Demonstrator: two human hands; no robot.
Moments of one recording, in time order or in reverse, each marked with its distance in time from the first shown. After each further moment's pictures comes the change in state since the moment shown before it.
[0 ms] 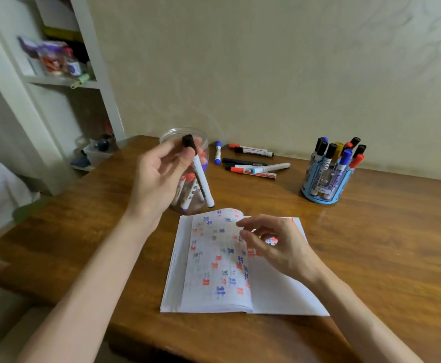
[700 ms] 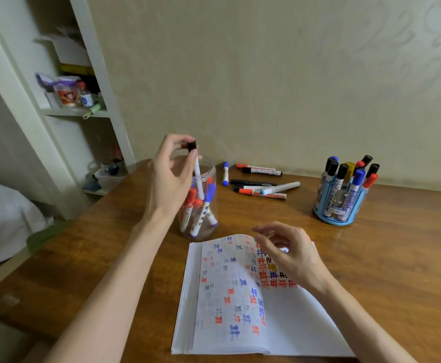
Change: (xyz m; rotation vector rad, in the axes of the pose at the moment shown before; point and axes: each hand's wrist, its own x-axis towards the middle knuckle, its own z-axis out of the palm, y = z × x) left_hand 0.069 -0.028 -0.007 0.440 0.131 0.340; right_hand 0.034 0.018 0.000 0.030 0.154 0.035
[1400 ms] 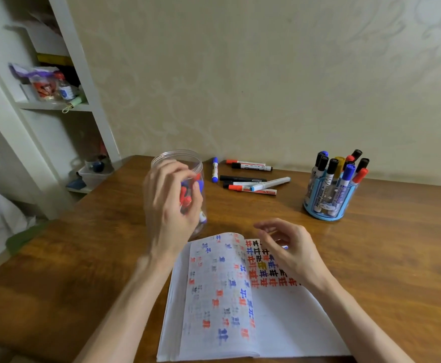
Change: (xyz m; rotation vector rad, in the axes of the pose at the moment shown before) left_hand -0.055 -0.021 0.030 0.418 0.139 0.322; right_hand -0.001 0.018 -0.012 -0.012 0.053 0.038
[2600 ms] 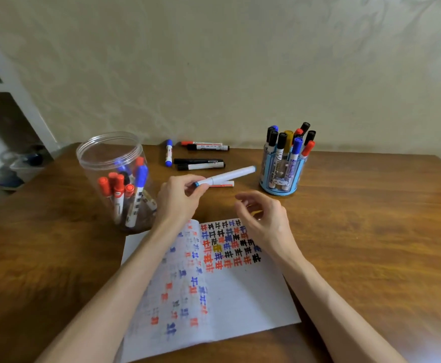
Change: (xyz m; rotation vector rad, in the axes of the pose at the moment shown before) left_hand -0.015 0.046 0.094 -0.208 -0.650 -0.628; right_hand -0.001 0.016 -0.021 -0.035 0.238 0.114
